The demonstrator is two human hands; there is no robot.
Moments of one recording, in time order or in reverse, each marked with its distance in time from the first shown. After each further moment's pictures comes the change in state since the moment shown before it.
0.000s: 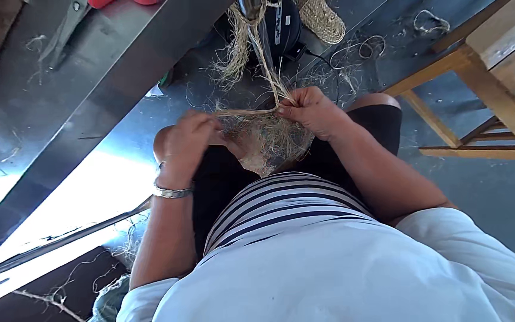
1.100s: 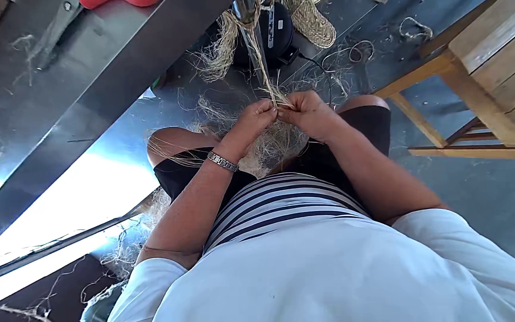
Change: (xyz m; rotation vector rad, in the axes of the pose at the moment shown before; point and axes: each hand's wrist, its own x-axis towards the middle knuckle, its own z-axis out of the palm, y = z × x) left_hand 0.052 0.066 0.083 -0.631 -0.293 -0.059; right_hand -0.002 0.010 -0.007 -0.161 -0.016 -0.130
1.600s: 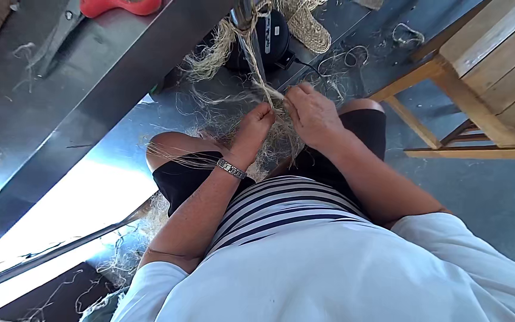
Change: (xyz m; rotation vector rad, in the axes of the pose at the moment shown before) left_hand 0.008 -0.019 0.016 -0.065 0.132 0.051; right_hand -0.012 -0.031 0.006 -0.768 0.180 0.021
